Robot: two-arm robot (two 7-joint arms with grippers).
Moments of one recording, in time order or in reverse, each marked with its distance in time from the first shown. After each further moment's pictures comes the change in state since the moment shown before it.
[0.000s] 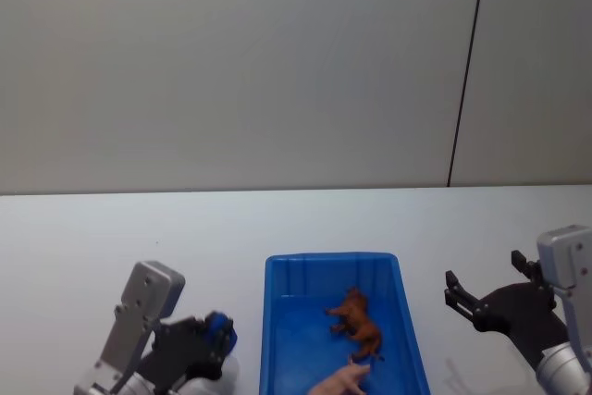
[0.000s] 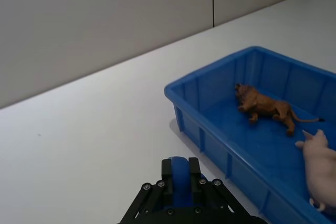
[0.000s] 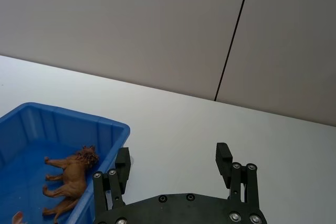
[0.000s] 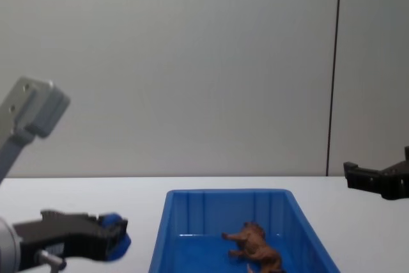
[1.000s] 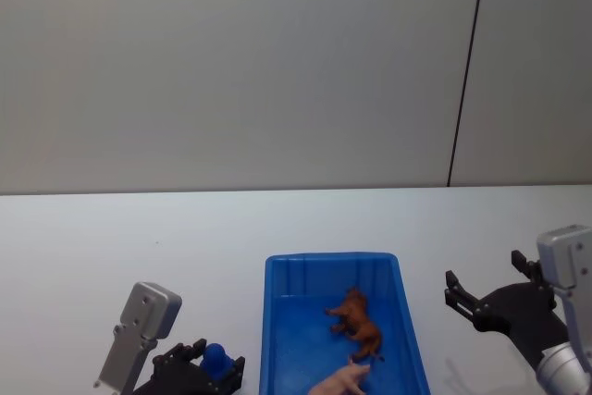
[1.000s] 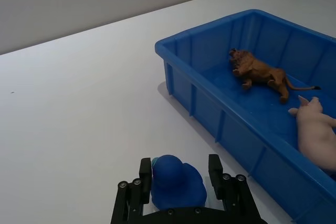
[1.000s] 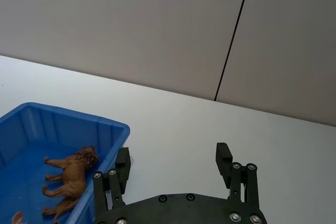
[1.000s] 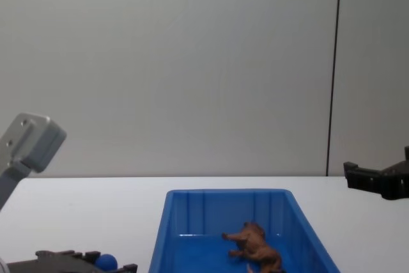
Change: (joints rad) left arm 0.018 0.012 0.007 0.025 -0.062 0.062 -0.019; right arm 0.000 0.000 0.000 0.000 0.000 0.000 0.000
